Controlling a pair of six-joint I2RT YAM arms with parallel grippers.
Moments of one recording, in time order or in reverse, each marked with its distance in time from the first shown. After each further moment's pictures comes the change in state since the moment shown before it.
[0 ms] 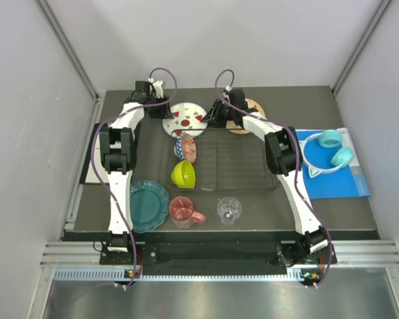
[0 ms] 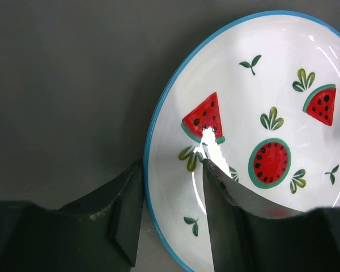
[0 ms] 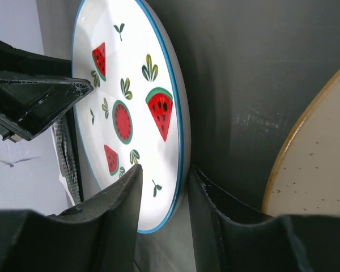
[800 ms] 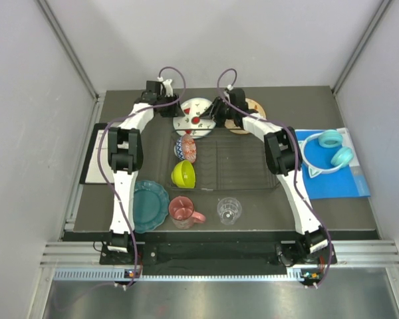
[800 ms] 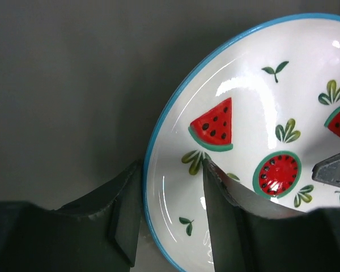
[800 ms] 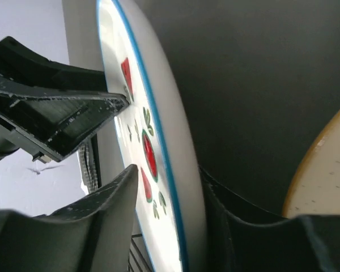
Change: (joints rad) left arm -0.068 0.043 0.048 0.049 0.036 -0.113; right arm 0.002 0.010 -0.006 0.114 -0.016 0.115
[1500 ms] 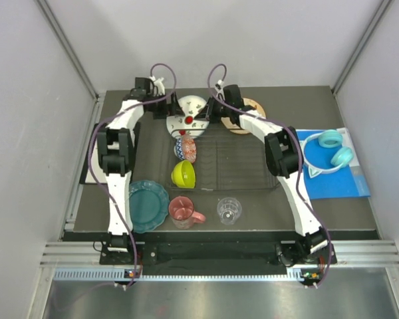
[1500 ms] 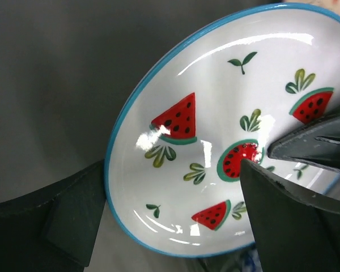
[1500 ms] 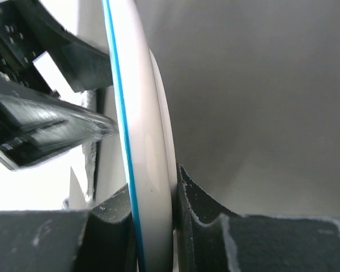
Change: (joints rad) left arm 0.057 -0.110 -0.068 -0.103 0.145 -0.017; right arm 0.038 -0.091 -0.027 -0.076 -0.006 -0.171
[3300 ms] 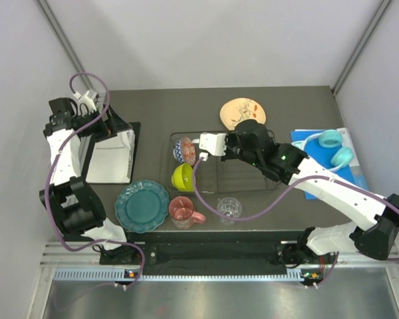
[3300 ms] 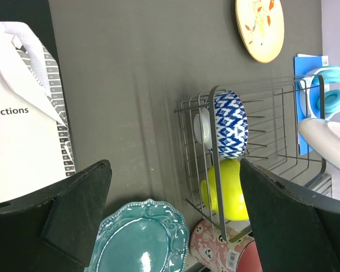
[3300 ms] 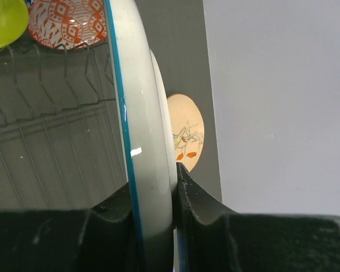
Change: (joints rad) left arm 0.472 -0.858 -0.669 -0.238 0.240 0.103; right arm 0.468 -1.252 -0.828 -0.389 0.770 -1.676
